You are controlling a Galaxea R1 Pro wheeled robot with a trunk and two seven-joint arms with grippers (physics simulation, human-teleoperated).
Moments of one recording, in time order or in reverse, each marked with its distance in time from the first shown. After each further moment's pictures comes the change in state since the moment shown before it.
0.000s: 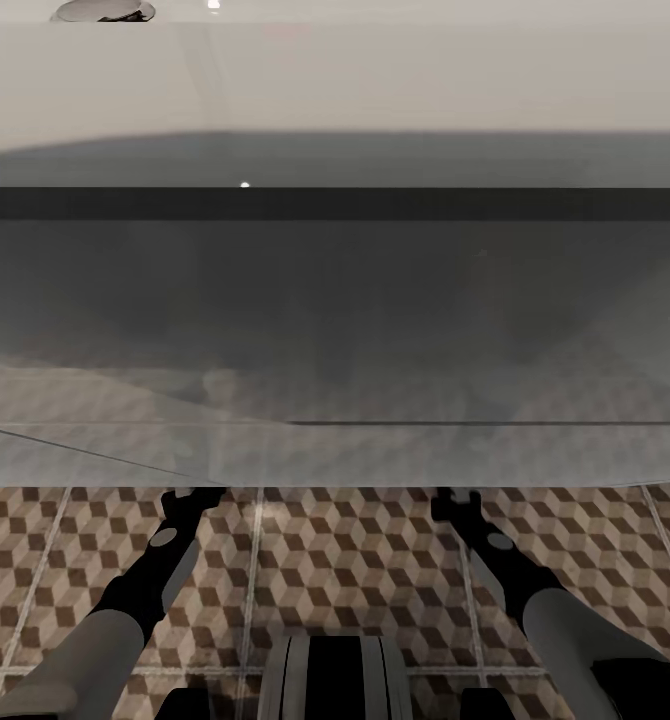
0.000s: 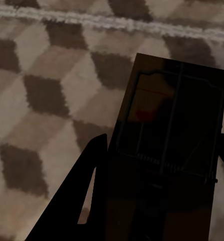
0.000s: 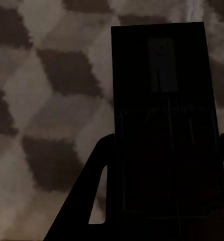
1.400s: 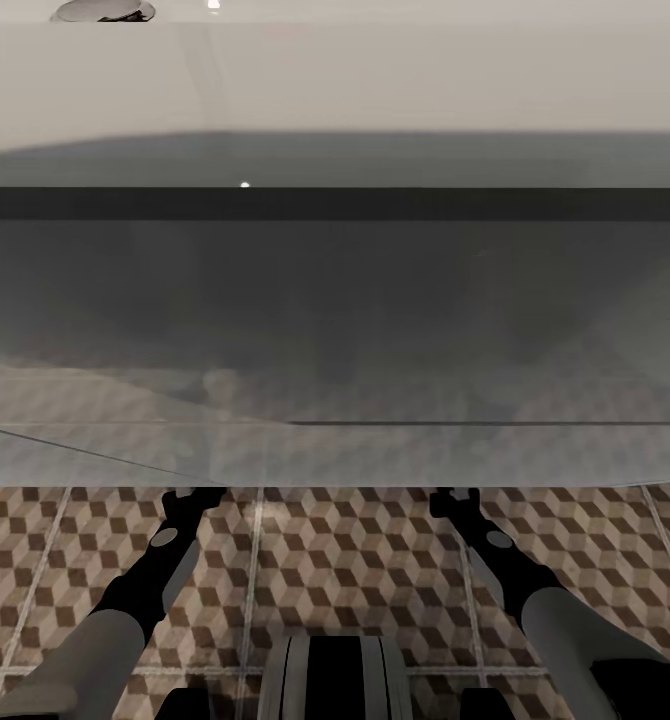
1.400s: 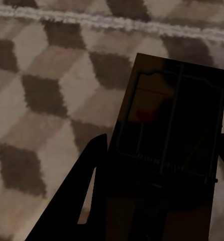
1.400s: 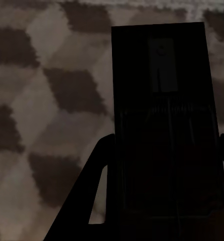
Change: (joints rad) left arm 0.000 -0.002 -0.002 0.000 0.000 0.000 0.000; right arm 0.000 0.004 -0.001 -0.013 -0.006 -0.021 0.004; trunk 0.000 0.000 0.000
